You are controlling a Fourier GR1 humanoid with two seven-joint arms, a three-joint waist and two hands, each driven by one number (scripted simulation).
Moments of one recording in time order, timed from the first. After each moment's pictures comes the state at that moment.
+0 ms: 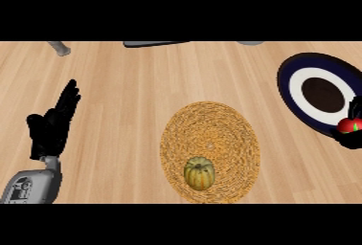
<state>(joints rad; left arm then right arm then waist) -0.18 0.23 0.07 -1.44 -0.06 0.08 0.09 -0.24 -0.63 -0.13 -1.30 0.59 0.16 0.15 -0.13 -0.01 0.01</state>
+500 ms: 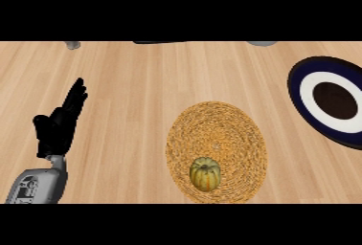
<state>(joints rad) -0.19 0.21 0.05 -1.45 -0.06 0.07 0.08 -0.21 -0.89 -0.50 -1.07 0.28 0.28 -0.43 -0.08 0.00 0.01</state>
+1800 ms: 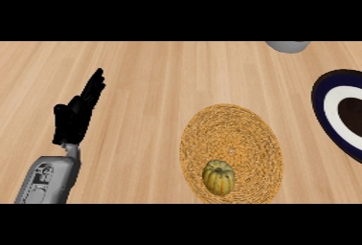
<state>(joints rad) -0.28 0.18 0.00 -1.43 -0.09 0.02 0.10 -0.62 -0.87 -0.25 -0.38 0.50 0.27 -0.71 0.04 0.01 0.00</state>
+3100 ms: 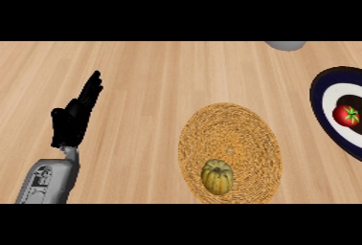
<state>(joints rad) -0.26 0.17 0.01 -1.42 -0.10 0.02 0.08 -0.66 -1.00 -0.61 -0.06 0.16 0.51 -0.58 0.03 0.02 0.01</state>
